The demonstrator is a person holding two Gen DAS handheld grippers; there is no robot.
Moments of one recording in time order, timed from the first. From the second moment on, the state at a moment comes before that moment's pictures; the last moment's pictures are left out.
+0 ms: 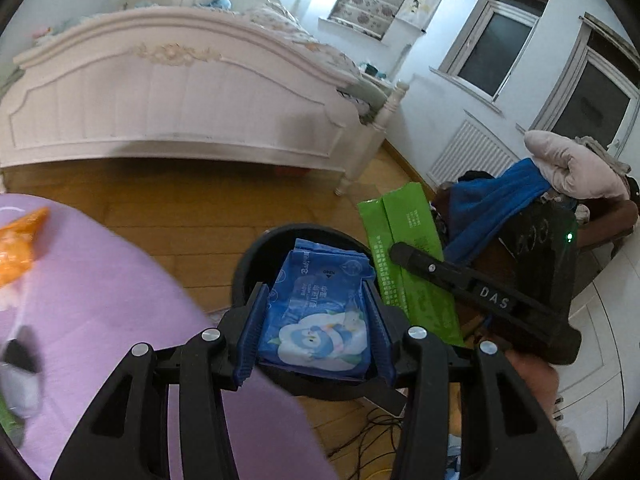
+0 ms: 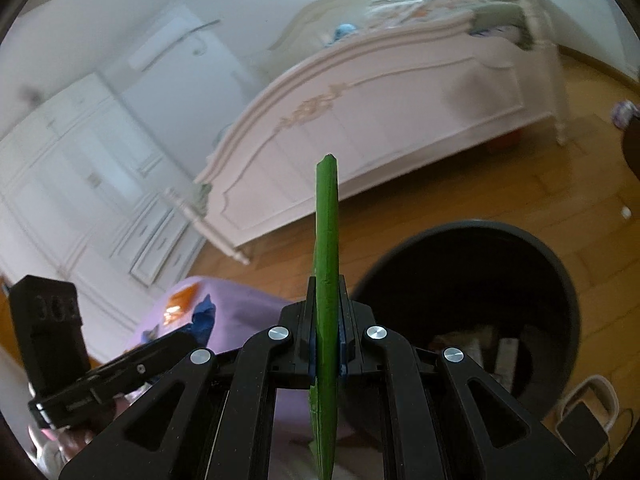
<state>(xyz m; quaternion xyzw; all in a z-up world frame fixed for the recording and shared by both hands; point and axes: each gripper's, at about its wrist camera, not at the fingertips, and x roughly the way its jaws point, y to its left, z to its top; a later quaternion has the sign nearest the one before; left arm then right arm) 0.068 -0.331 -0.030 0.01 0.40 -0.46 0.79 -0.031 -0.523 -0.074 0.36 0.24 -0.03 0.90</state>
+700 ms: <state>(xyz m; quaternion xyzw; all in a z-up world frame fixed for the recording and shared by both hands) 0.066 -0.407 -0.053 0.05 0.43 -0.47 0.77 -0.040 -0.561 -0.144 0.41 0.27 -0.07 0.87</state>
